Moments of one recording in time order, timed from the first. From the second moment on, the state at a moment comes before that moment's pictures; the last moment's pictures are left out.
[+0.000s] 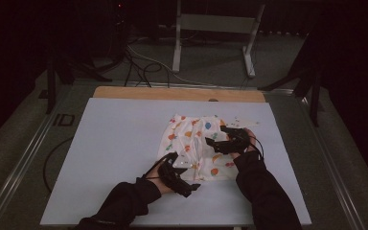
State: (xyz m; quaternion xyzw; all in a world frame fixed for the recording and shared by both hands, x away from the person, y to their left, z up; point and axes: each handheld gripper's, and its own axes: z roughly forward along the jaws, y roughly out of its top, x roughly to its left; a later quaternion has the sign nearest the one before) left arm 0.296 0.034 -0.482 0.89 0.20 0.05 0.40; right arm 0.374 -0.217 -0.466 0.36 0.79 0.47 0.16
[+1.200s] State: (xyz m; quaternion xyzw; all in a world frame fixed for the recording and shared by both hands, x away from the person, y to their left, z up) left arm 0.256 0.213 -0.494 0.85 0.28 0.07 0.43; right arm 0.288 -0.223 -0.493 0.30 0.82 0.47 0.13
